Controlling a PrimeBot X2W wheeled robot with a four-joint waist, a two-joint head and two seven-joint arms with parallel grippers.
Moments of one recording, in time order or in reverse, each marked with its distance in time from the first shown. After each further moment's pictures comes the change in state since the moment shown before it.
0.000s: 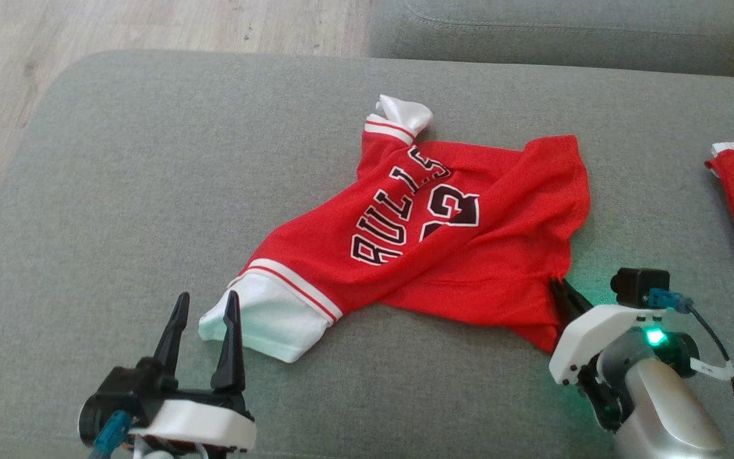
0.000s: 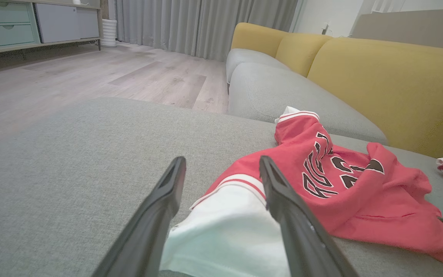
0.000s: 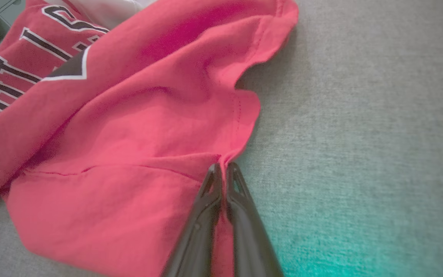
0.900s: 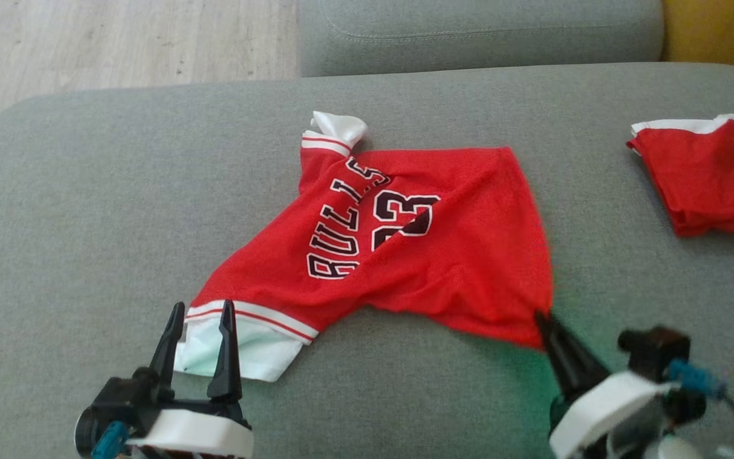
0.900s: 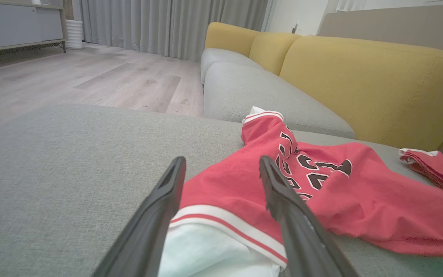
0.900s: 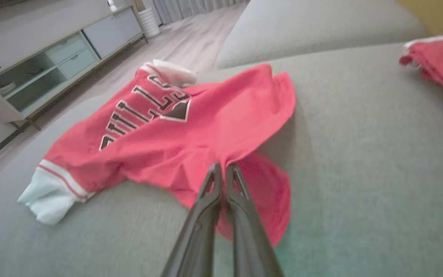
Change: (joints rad) left arm 0.026 0.012 -0.007 -0.016 -0.012 0.026 -0.009; right arm 0.373 -0.063 0.109 -0.626 0.072 0.000 0.027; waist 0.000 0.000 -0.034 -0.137
